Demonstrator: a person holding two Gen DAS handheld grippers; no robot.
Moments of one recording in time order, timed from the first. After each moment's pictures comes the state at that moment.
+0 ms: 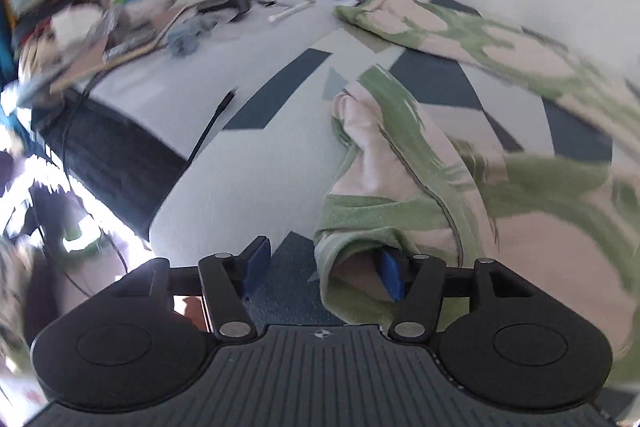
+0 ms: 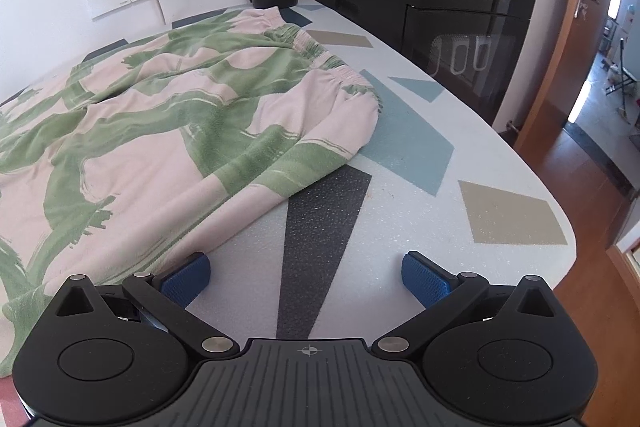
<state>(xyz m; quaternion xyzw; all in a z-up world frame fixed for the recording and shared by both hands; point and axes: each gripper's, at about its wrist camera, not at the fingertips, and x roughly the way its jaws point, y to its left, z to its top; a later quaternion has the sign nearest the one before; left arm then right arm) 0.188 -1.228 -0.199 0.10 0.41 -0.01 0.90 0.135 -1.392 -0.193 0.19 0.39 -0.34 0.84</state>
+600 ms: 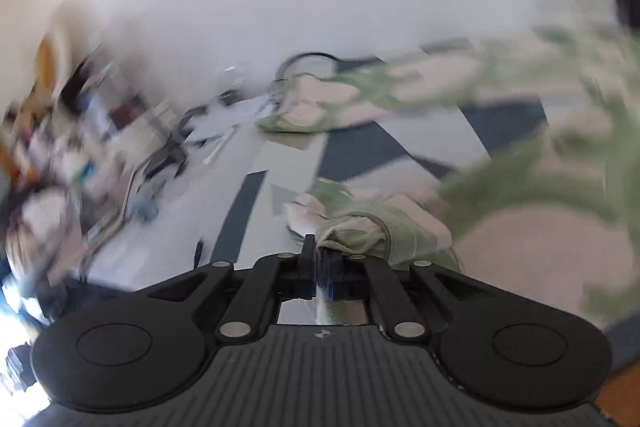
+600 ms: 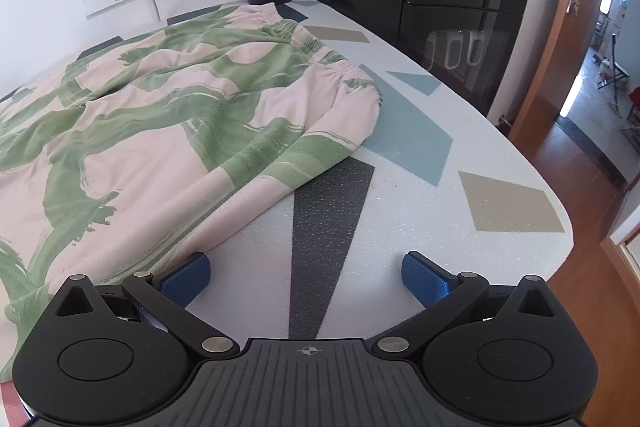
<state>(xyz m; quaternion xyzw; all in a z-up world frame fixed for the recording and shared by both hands) 0.178 -1.202 -0.158 0.05 0.30 -0.05 0.95 0.139 -1.383 -0.192 0.19 0.39 -0.35 0.83</state>
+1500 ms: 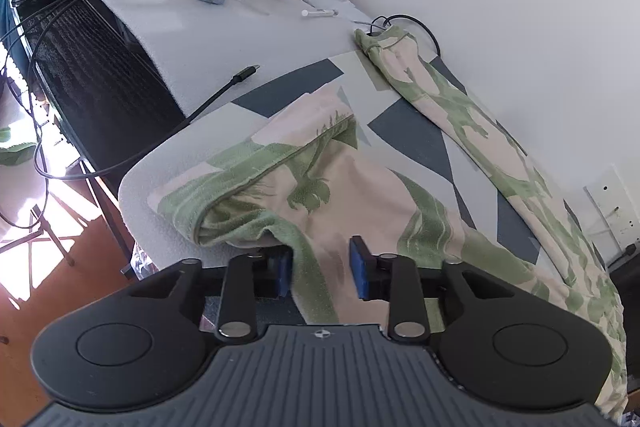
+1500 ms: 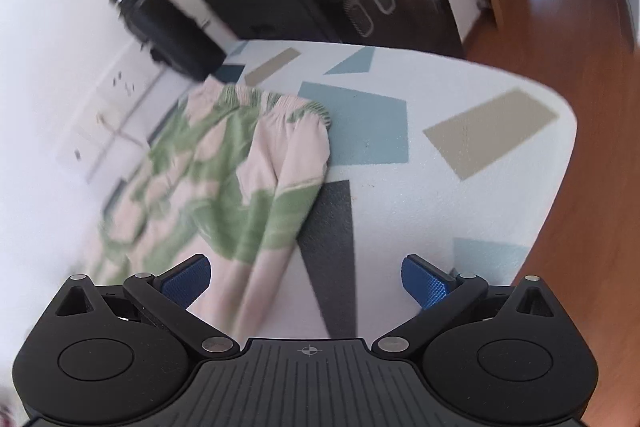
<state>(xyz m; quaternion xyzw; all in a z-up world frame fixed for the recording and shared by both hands) 0.192 -1.148 -0.204 -0.22 0.40 -0.05 0.89 0.083 -1.432 -0.181 0.49 0.23 -0.34 0.77</state>
